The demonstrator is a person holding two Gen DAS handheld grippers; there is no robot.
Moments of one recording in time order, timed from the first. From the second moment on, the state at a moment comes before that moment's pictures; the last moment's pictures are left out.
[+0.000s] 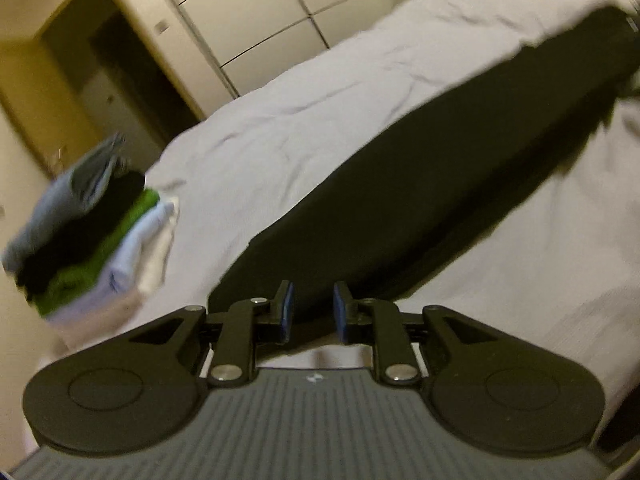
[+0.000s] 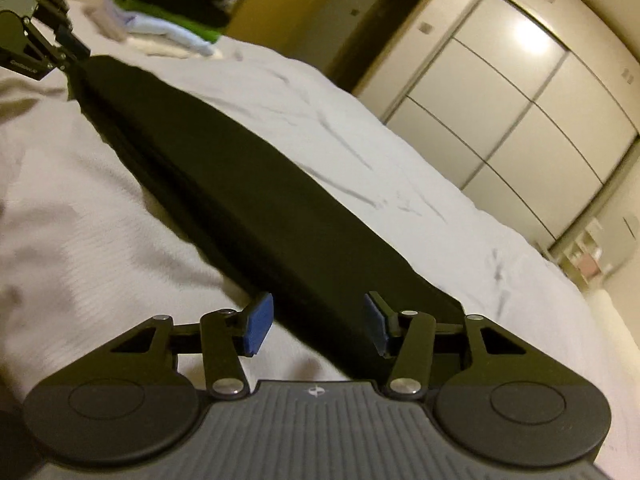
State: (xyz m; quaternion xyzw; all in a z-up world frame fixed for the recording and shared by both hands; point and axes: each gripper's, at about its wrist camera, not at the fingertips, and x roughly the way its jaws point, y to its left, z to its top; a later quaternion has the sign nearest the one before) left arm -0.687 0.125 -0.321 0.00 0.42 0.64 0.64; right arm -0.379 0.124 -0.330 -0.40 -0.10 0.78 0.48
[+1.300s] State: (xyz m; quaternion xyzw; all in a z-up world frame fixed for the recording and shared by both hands) left arm -0.665 0.124 -0.289 -0.13 0.32 0.60 0.72; right arm -0.275 0.141 -0.311 -0.25 0.16 0.74 0.61
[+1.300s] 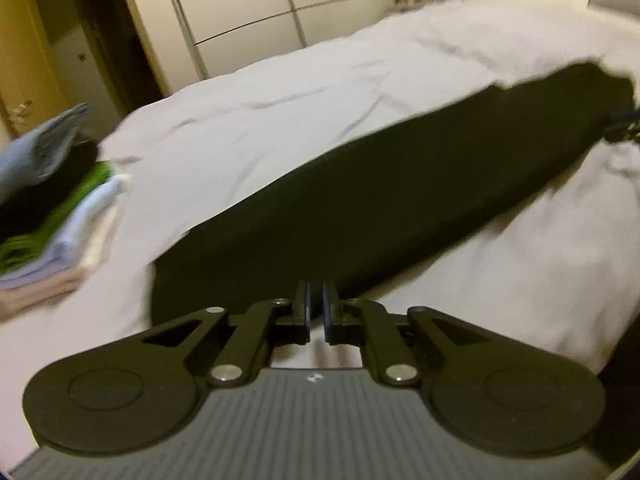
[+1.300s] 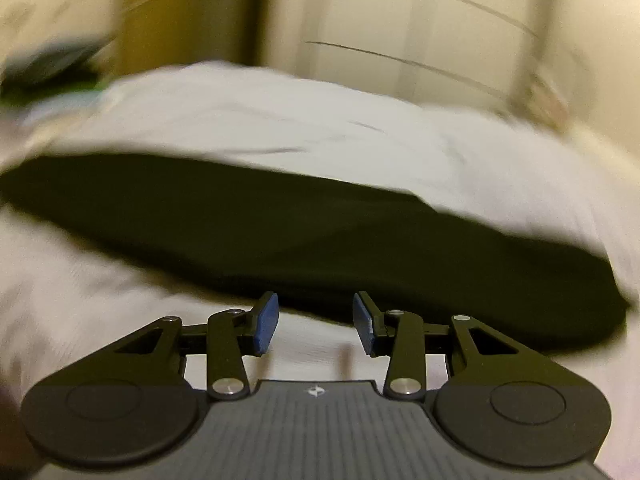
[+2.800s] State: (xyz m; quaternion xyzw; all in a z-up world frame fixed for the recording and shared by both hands) left arm -0.602 0.080 -0.233 -0.26 0.31 0.66 0.63; right arm -0.246 0.084 -0.235 -0.16 0.36 0.60 0.69
